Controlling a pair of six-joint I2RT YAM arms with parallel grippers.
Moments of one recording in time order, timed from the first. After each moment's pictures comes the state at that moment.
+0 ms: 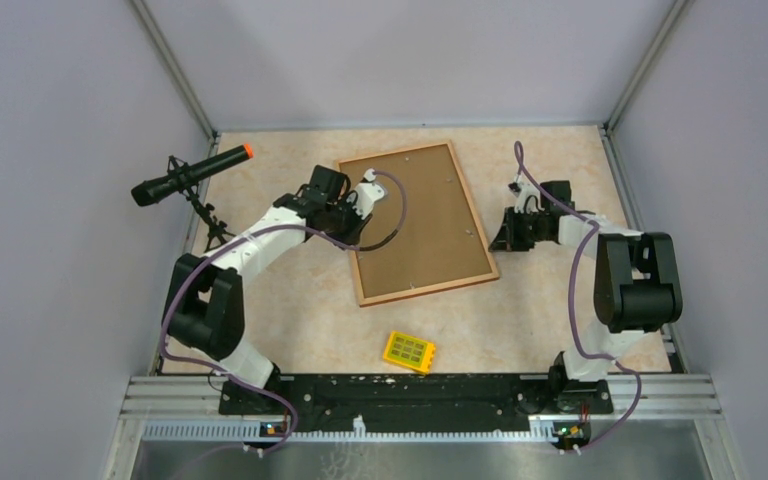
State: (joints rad) left arm -0.42 1.60 1.15 -0.50 0.28 0.42; right arm 0.03 1.69 0.90 -0.24 -0.59 0.03
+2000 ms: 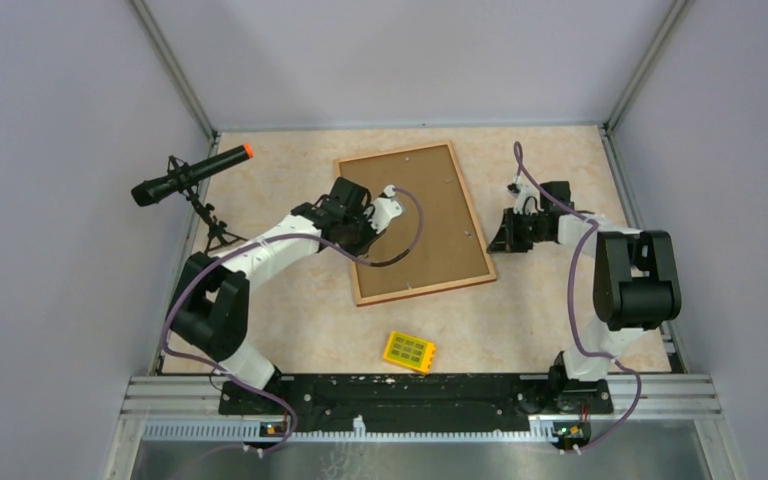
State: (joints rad) left arm -0.54 1.60 1.11 -0.49 0.16 0.45; right arm 0.03 1.71 0.91 -0.25 -0.63 0.03
